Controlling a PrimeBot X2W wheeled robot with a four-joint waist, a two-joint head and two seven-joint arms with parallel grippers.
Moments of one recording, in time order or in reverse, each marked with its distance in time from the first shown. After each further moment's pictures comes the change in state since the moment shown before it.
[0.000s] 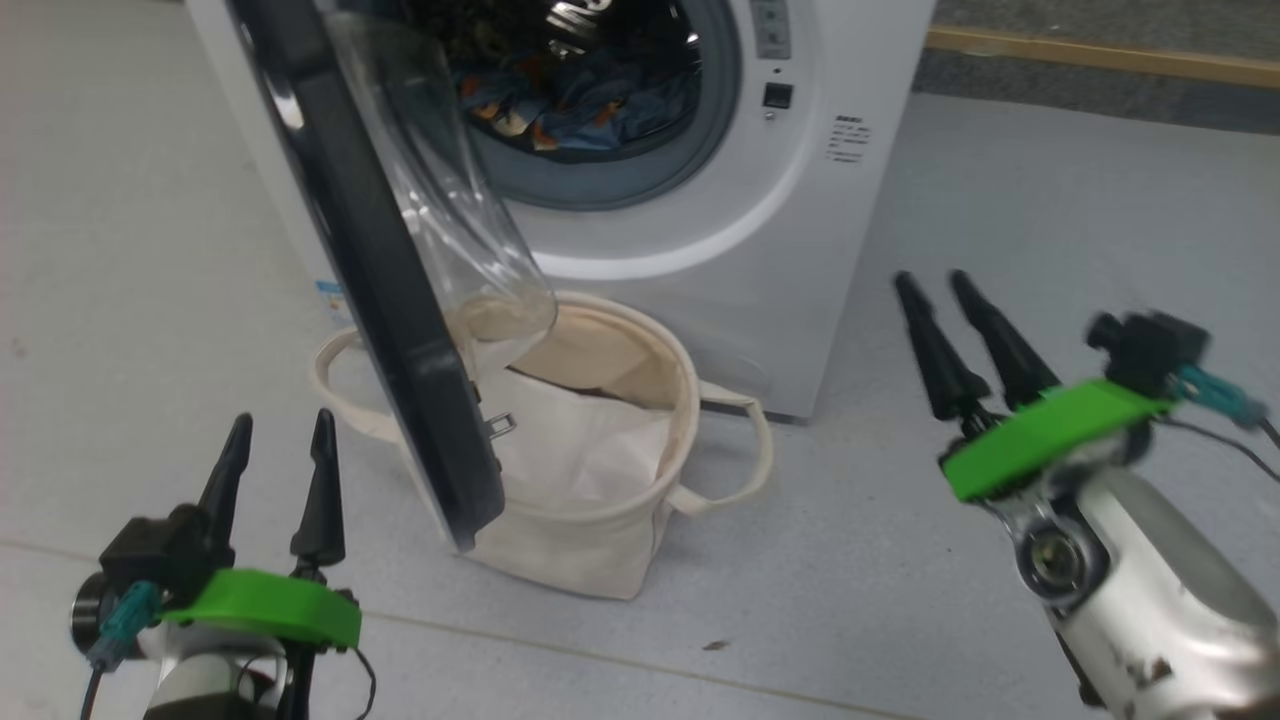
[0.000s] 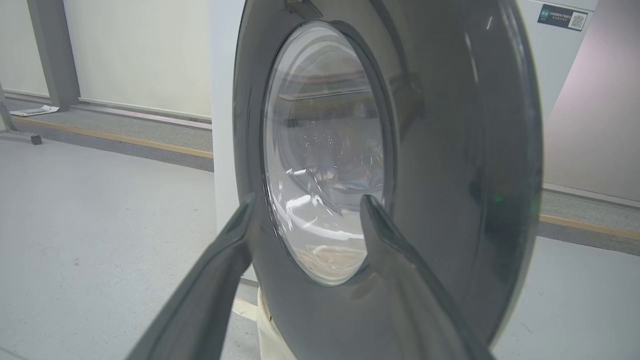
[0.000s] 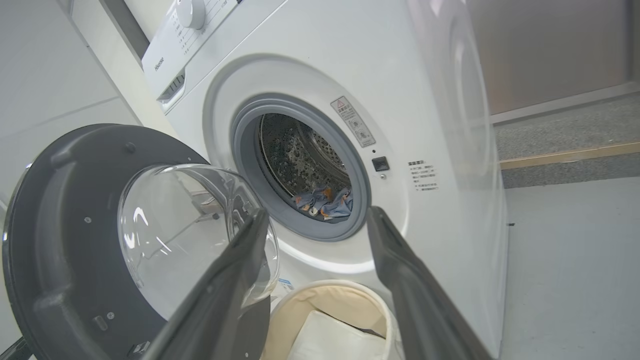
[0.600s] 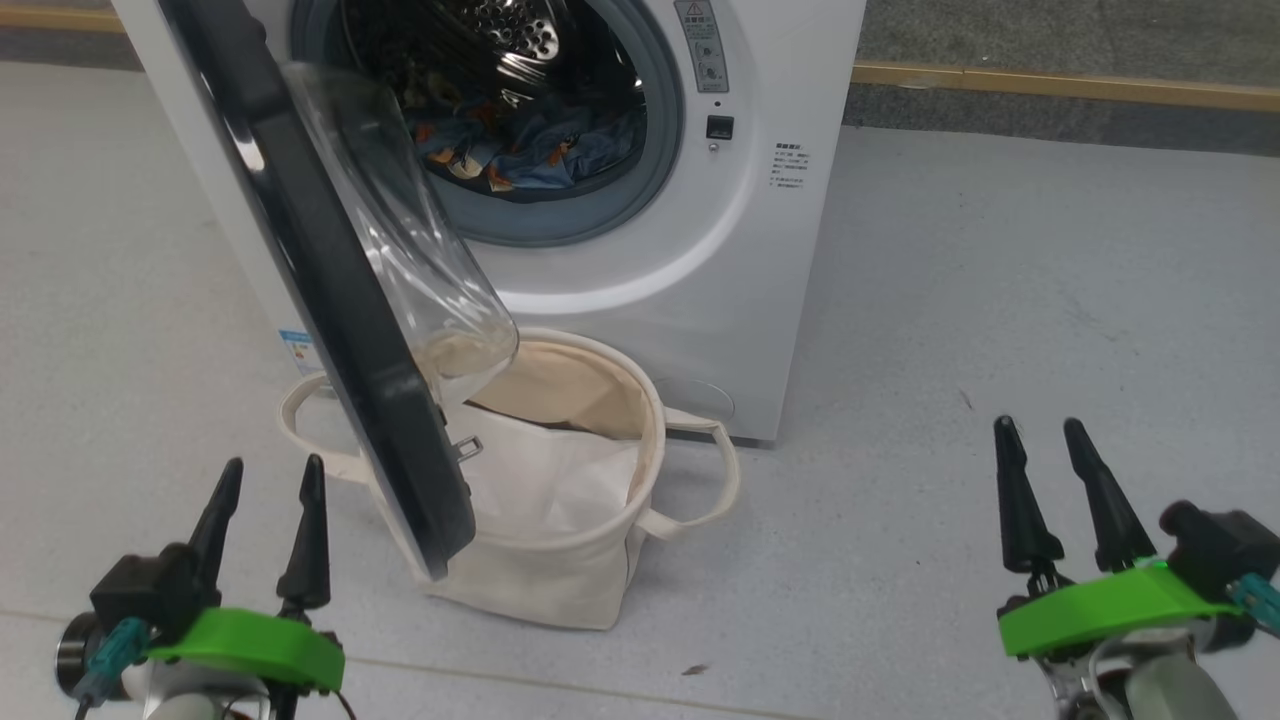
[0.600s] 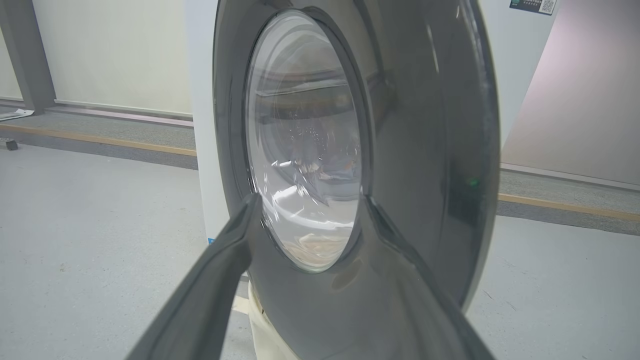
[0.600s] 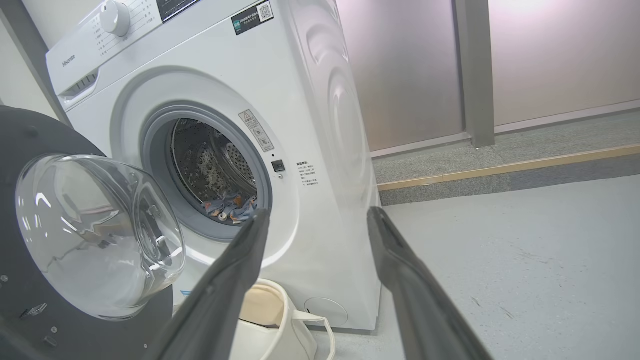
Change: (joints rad) left arm 0.058 0.036 0.001 0.014 -0.008 -0.018 0.000; right arm 0.448 0.207 -0.510 -0.240 -0.547 0.000 0.000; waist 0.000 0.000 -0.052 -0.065
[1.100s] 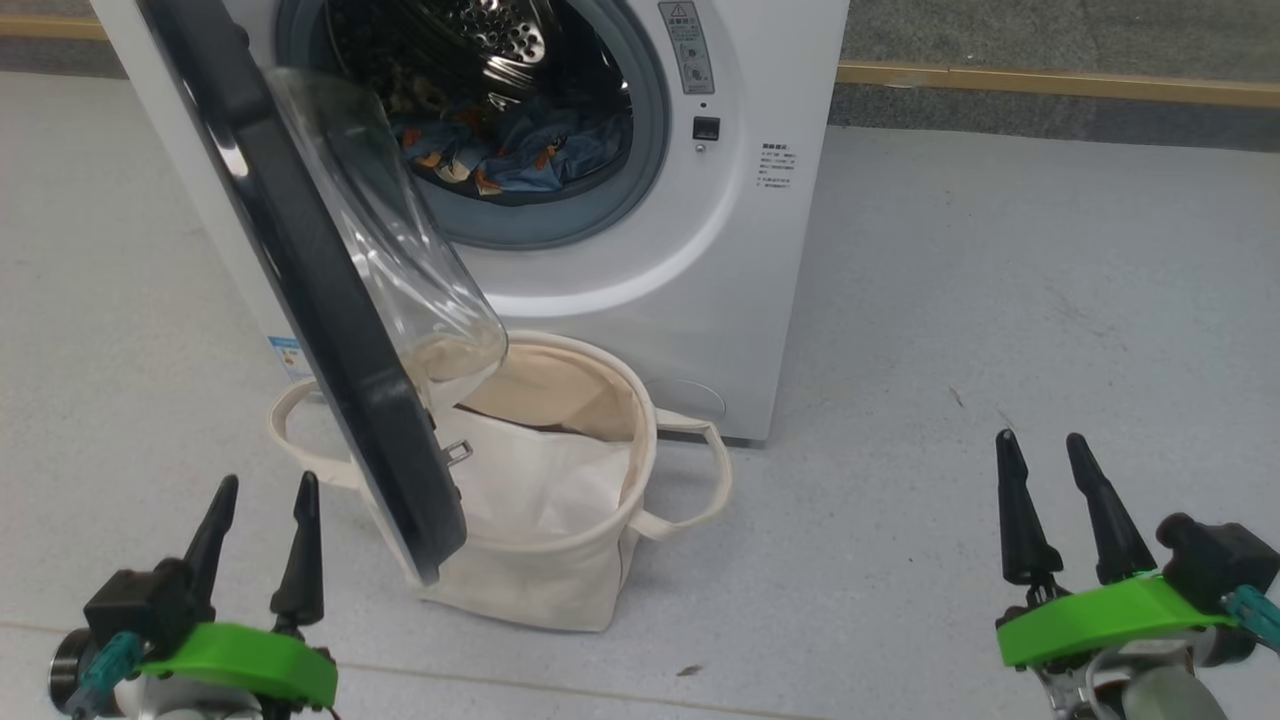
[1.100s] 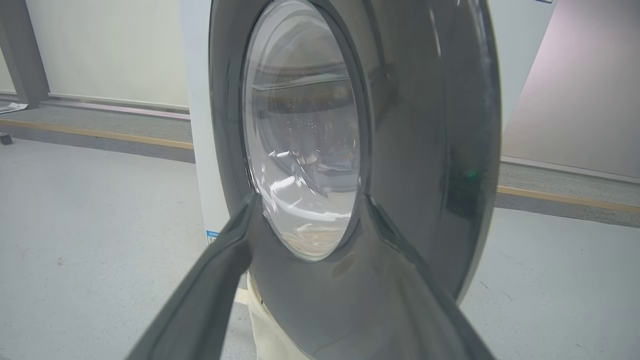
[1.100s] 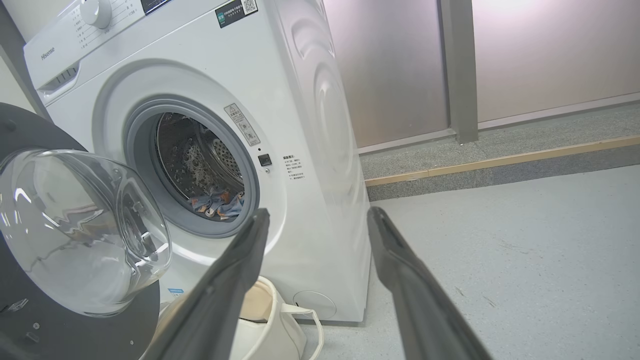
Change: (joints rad) left arm 0.026 0.018 -0.006 0.000 -0.017 -0.001 0.000; right arm 0.024 0.025 -0.034 0.009 -0.045 0.000 0.000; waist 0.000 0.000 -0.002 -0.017
